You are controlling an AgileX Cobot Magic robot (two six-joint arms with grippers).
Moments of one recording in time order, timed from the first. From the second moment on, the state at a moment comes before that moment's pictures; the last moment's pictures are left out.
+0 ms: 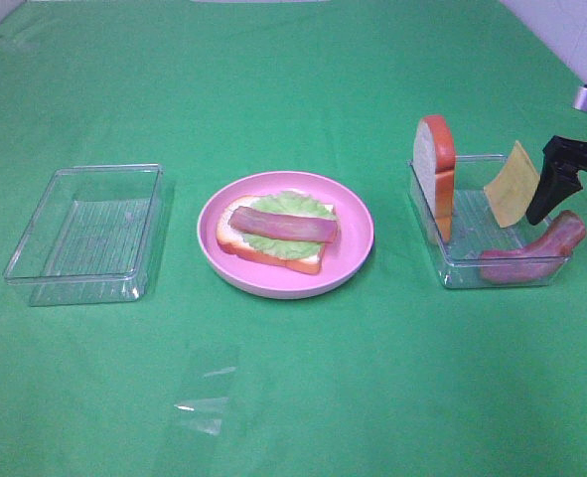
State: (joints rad) left arm 0.08 -0.01 -0.52 -0.07 1.08 0.03; right arm -0.23 2.07 -1.42 0.37 1.04 -0.28
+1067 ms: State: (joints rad) left arm 0.08 -0.01 -0.52 -0.07 1.08 0.03; right arm -0.23 2.07 -1.42 0.39 1.08 -0.28
